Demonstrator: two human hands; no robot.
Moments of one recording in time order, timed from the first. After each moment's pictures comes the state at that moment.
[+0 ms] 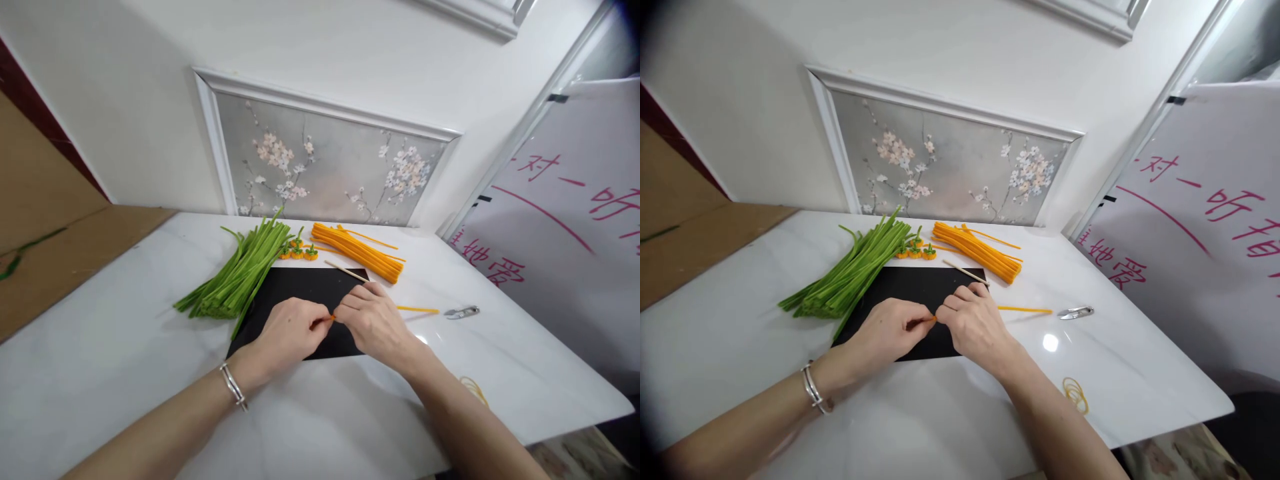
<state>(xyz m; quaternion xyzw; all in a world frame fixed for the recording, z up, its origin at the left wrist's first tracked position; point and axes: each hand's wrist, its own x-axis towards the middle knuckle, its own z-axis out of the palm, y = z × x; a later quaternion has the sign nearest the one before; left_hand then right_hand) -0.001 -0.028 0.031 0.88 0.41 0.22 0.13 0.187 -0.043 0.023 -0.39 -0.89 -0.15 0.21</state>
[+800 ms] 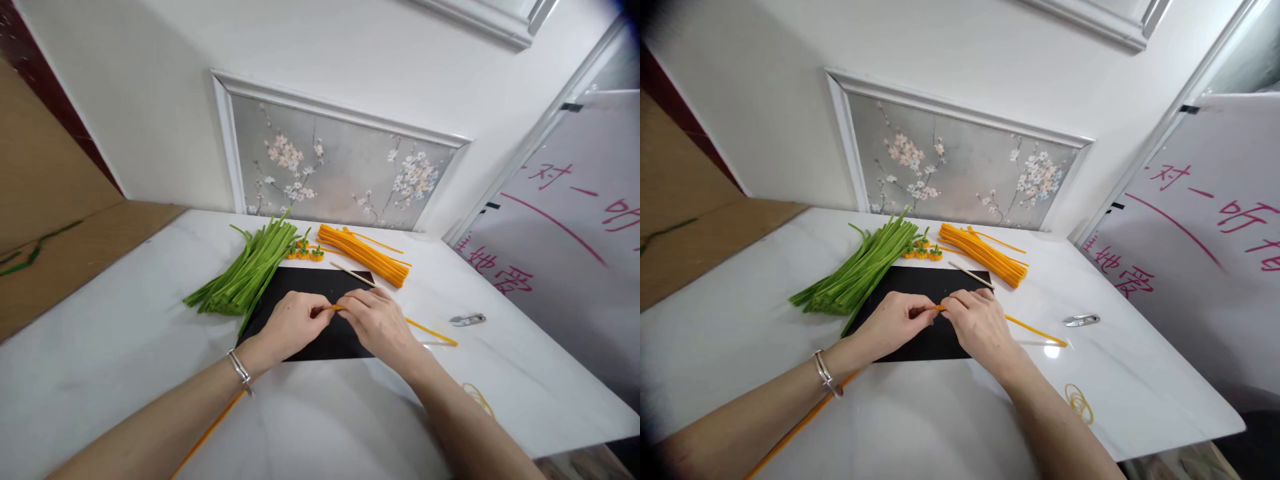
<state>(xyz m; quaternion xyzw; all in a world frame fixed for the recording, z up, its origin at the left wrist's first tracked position) -0.006 -0.021 0.033 0.82 0.44 0.27 0.24 0.184 -0.040 0.015 -0.42 -0.85 -0.14 0.28</state>
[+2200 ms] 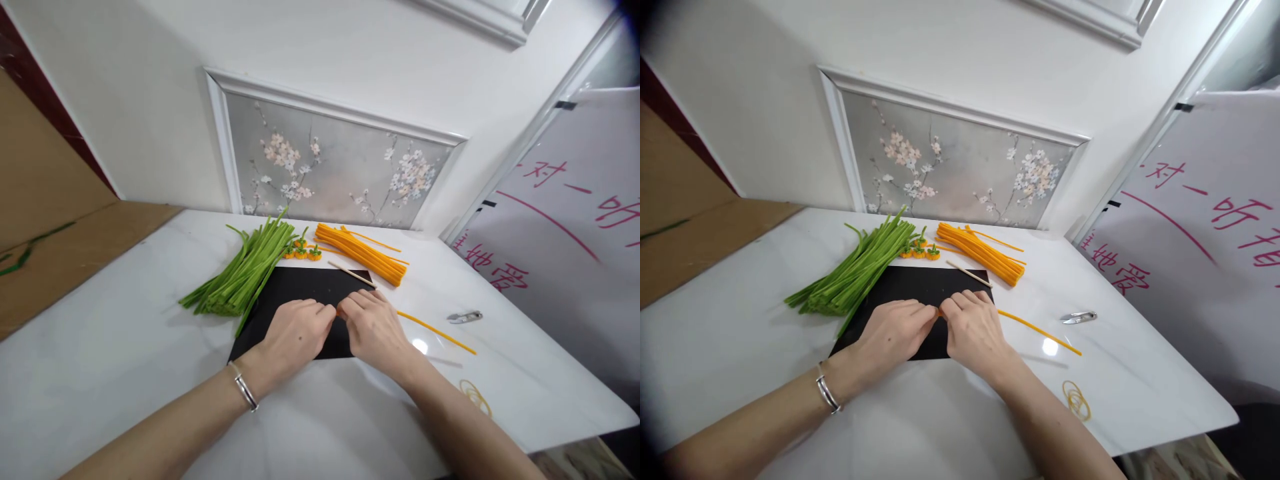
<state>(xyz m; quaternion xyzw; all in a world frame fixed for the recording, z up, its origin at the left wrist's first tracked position) -0.001 -0.034 0.017 0.90 0.35 0.22 -0.13 0.172 -0.051 0.018 -0.48 -0.84 -0.11 0.24</state>
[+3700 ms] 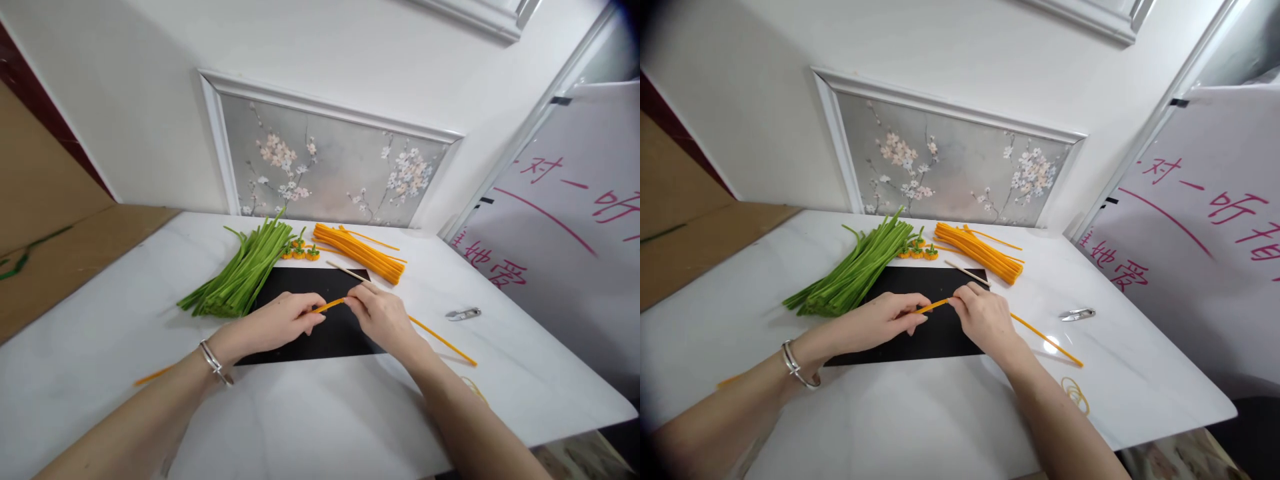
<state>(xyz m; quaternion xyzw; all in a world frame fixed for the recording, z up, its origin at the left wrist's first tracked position) -0.025 -0.013 0.054 0.84 0.39 0.14 0.34 0.195 -0.033 0.008 -0.53 -0.79 -0.07 0.30</state>
